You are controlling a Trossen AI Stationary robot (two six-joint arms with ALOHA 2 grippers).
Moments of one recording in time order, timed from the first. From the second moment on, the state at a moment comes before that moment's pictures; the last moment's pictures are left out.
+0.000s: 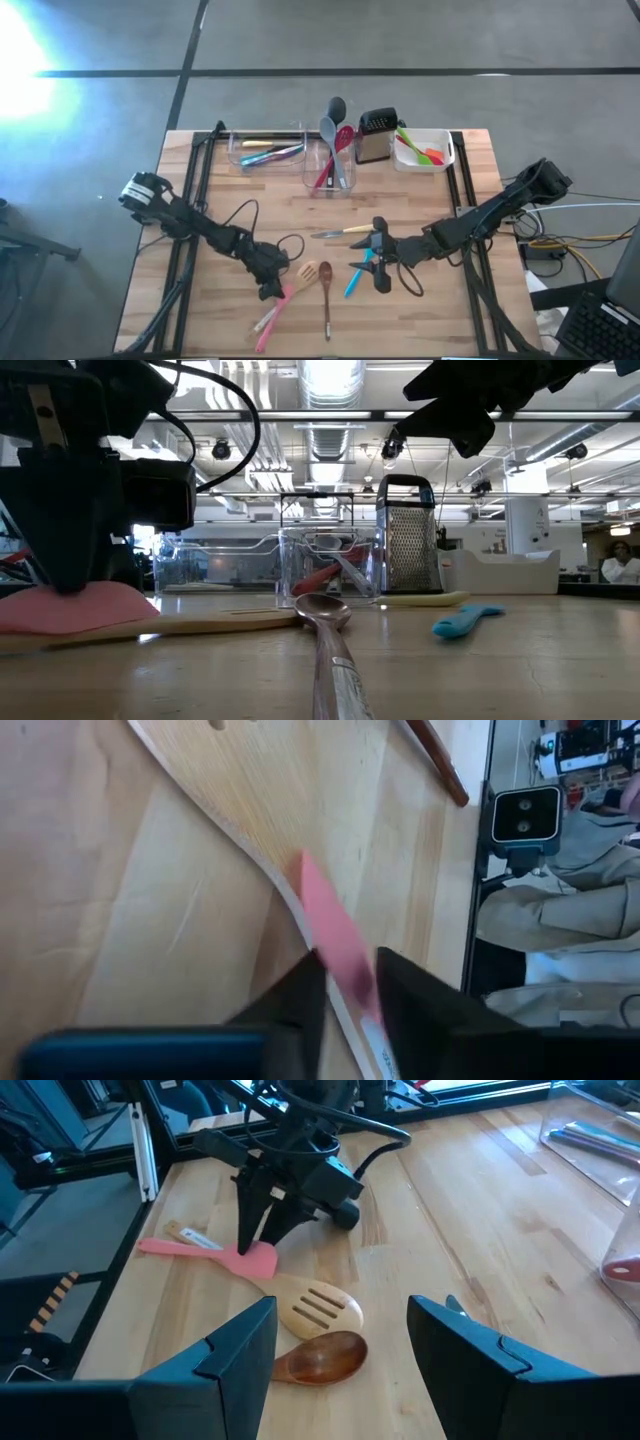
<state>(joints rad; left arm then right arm) -0.37 1.67 0.52 0.45 0.38 -0.98 0.45 1.39 0.71 0.24 0.39 0.39</state>
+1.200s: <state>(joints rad) -0.33 1.33 0.50 0.40 0.24 -0.84 0.45 1.44 0.70 0.36 0.39 0.39</state>
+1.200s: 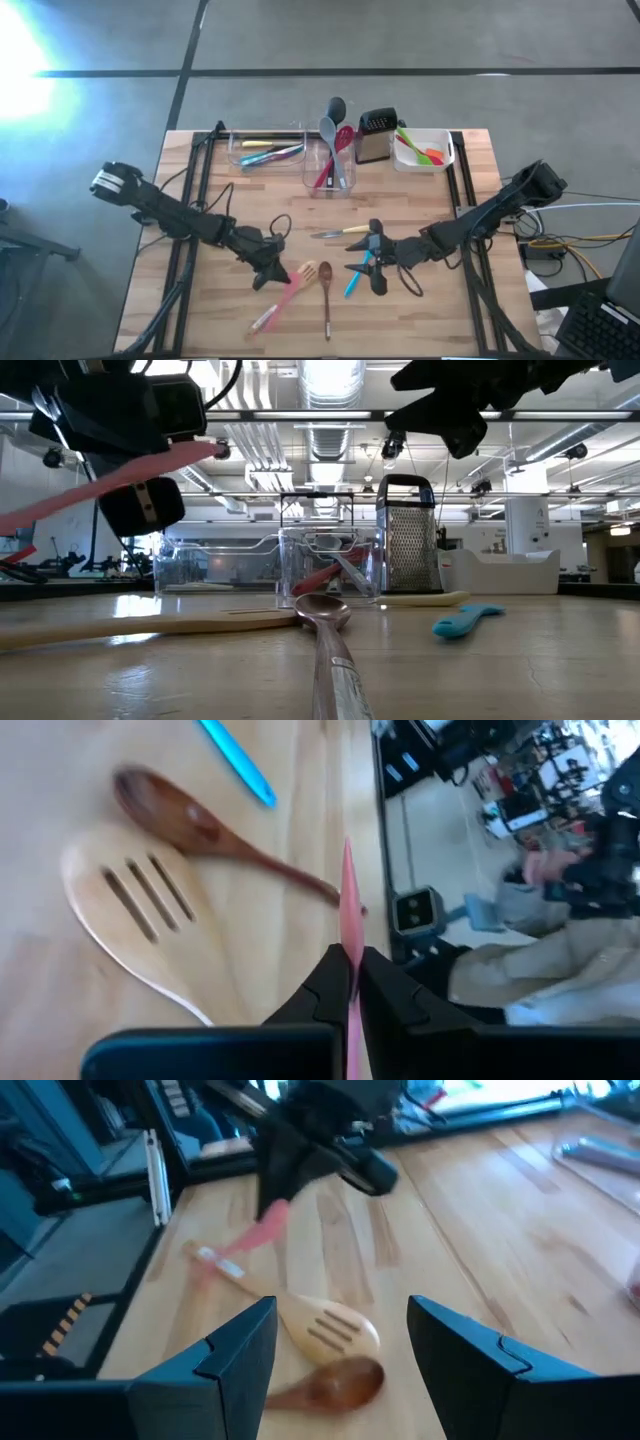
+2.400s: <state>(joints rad) -0.27 1.24 0.50 0.49 -0.03 -0.51 0.56 1.90 0.76 1.02 0.48 0.32</state>
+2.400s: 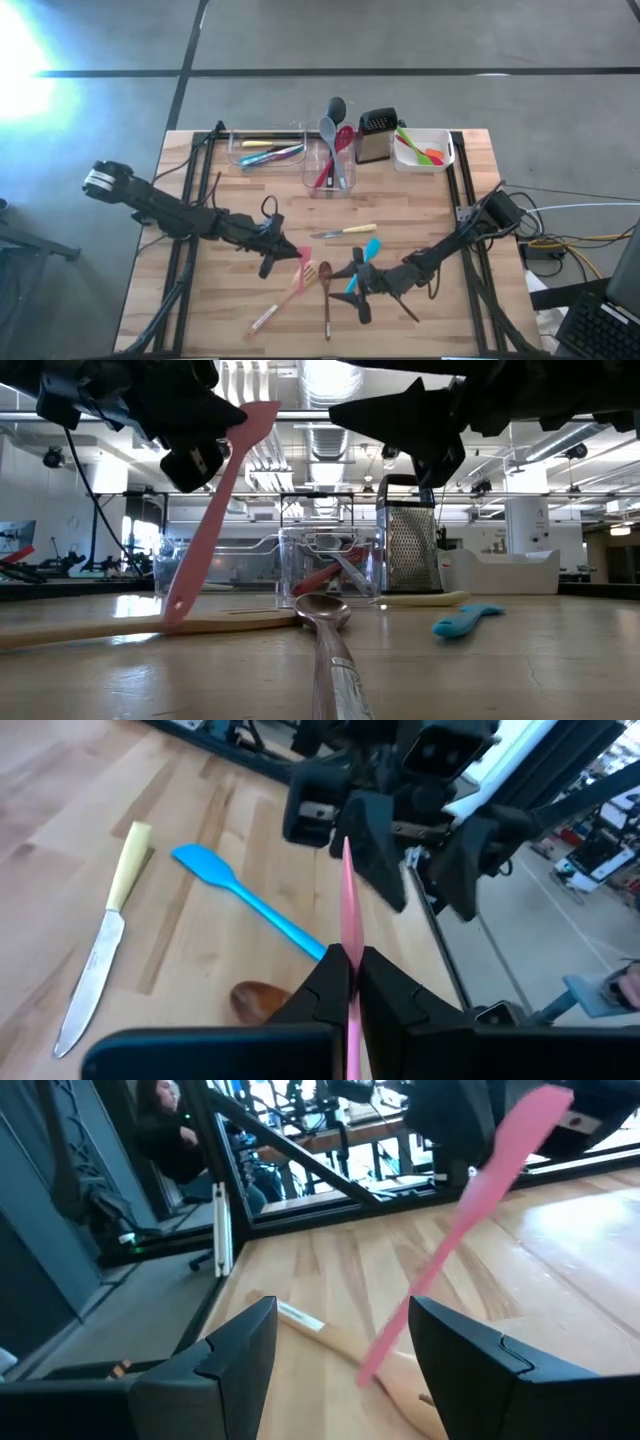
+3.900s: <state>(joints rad) -0.23 1.23 0.64 0.56 0.04 -0.36 0.43 1.89 0.94 0.91 0.44 0.34</state>
